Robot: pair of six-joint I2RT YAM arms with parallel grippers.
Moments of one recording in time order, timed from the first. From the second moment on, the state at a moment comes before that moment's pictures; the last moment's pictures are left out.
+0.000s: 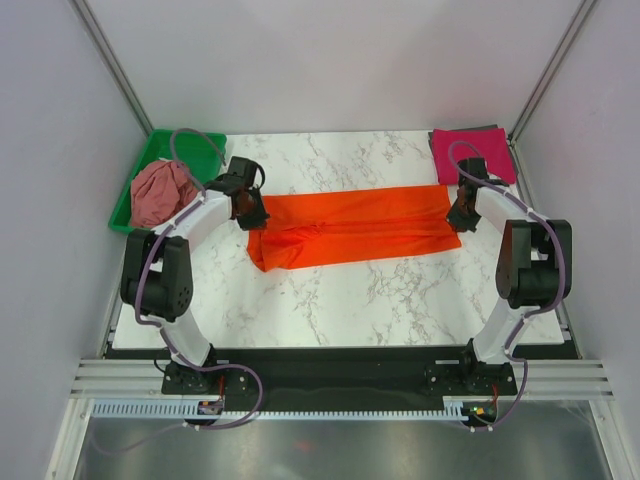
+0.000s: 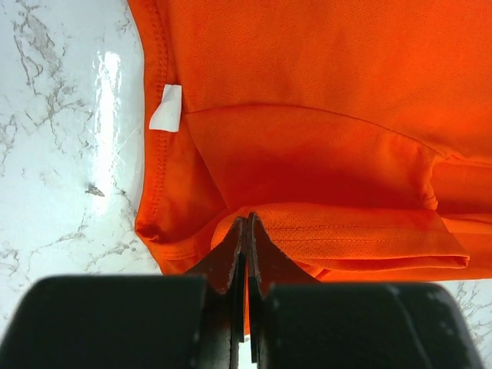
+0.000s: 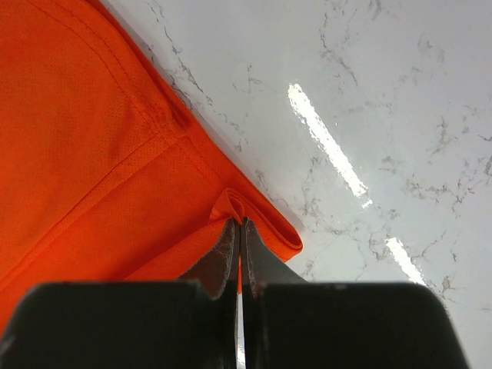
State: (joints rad) left arm -0.25 1.74 1.26 -0.57 -0.02 -0.54; right arm -0.03 1.81 1.25 -0.58 0.25 0.58
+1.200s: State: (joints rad) left arm -0.25 1.85 1.38 -0.58 -0.05 -0.50; right arm -0.03 1.89 1.36 -0.59 0.30 0.62
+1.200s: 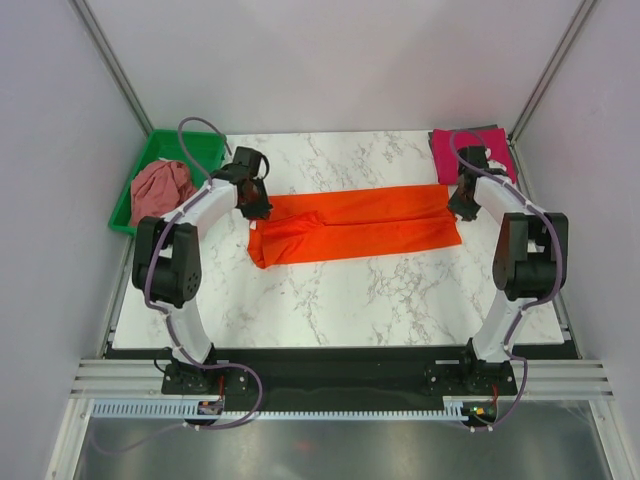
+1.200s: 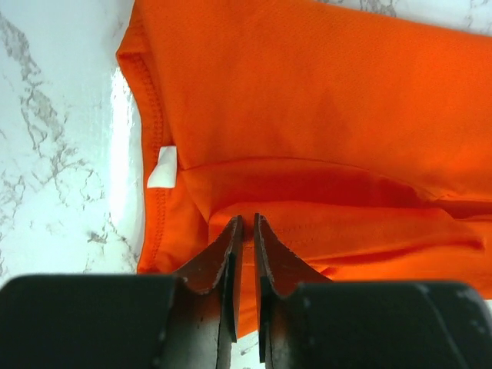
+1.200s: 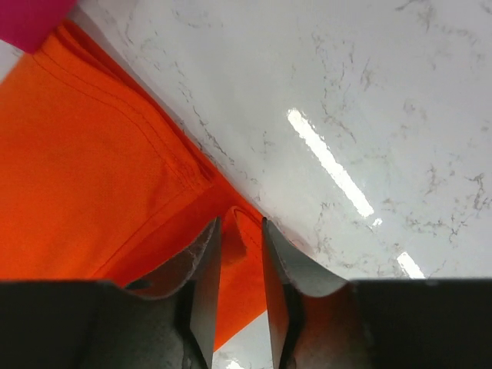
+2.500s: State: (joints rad) left arm -0.22 1.47 0.90 -0.52 0.22 -0.46; right arm 0.02 1.80 1.13 -0.53 0.27 0.57
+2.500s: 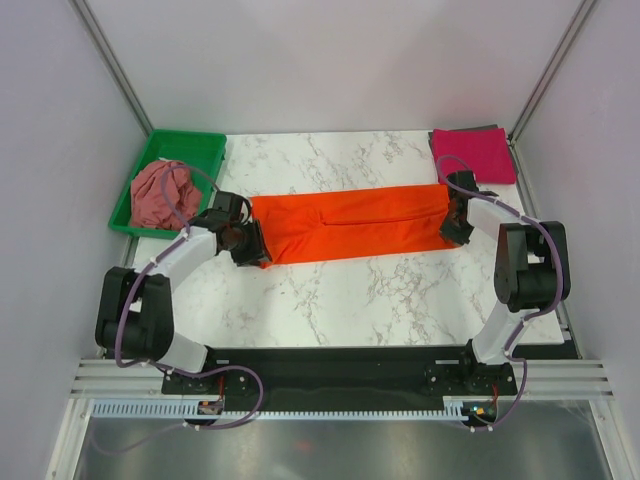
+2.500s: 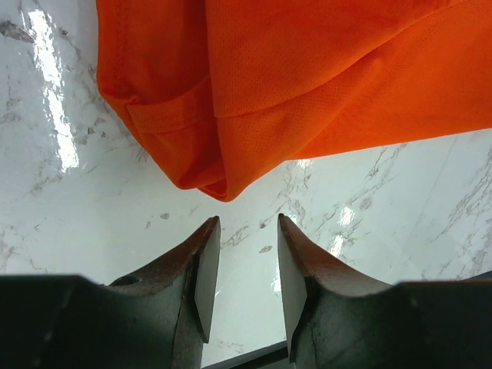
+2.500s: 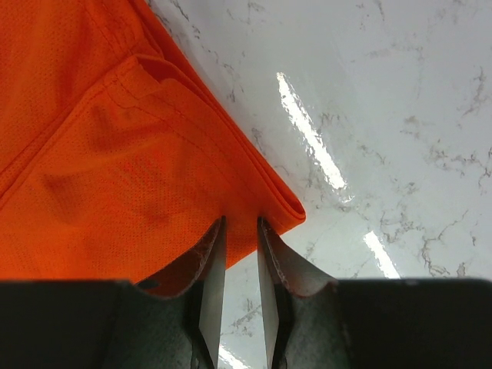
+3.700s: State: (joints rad) left arm -0.22 1.68 1.09 -0.61 -0.03 -0.30; right arm -0.02 1.78 1.09 -0.49 0.29 0.54
